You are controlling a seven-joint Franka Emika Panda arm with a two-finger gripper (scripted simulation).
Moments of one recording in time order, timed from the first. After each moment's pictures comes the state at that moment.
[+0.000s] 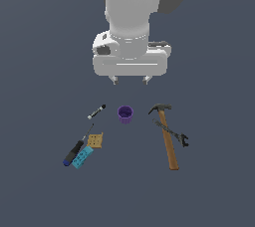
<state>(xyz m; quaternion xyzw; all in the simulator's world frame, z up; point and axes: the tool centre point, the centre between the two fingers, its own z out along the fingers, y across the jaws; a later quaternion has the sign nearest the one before) -0.001 0.010 0.319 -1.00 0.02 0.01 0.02</state>
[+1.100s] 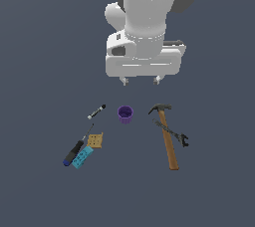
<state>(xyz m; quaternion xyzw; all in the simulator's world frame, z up) 0.006 0.043 0.322 -1.00 -0.01 0.00 0.02</state>
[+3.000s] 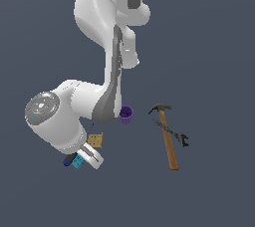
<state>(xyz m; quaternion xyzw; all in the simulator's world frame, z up) 0.152 -0.167 0.109 -0.95 0.30 0.00 0.01</state>
